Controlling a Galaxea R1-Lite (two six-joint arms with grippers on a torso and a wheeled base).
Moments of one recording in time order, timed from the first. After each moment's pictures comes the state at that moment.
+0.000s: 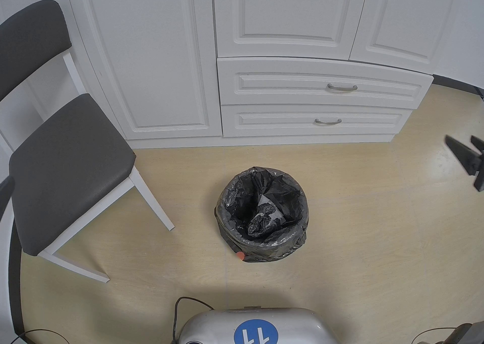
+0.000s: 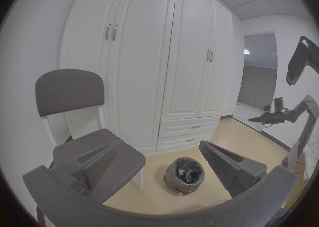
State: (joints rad) left arm -0.40 0.58 -0.54 -0.20 0.09 0.02; right arm 0.24 0.95 -0.58 -0.42 -0.12 0.04
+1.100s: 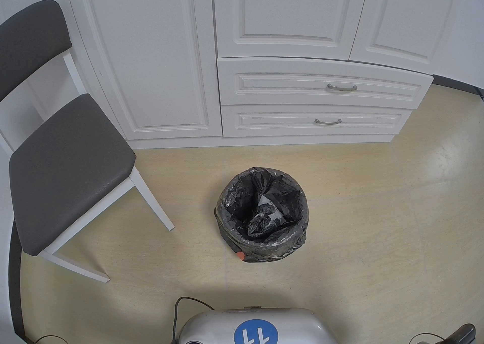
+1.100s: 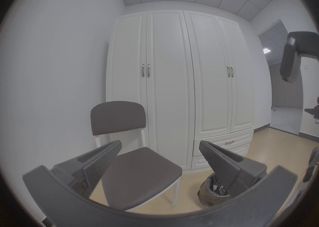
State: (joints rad) left arm -0.05 0.13 -0.48 -0.07 0.09 0.05; right arm 0.00 0.02 -0.32 -0.21 -0.13 0.08
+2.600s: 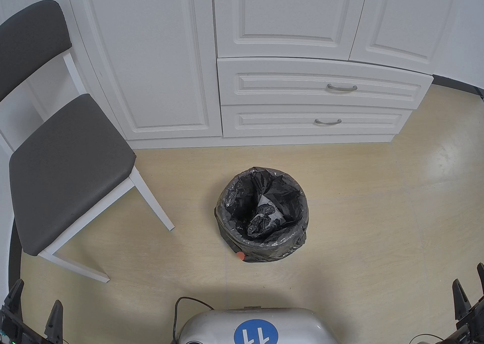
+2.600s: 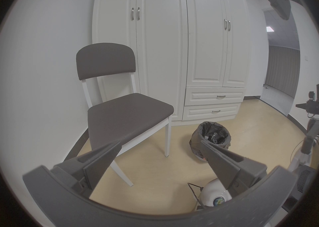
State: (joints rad) left arm 0.00 0.01 -0.02 0.00 -0.03 0.02; right arm 0.00 0.01 -0.02 -0.06 0.02 0.09
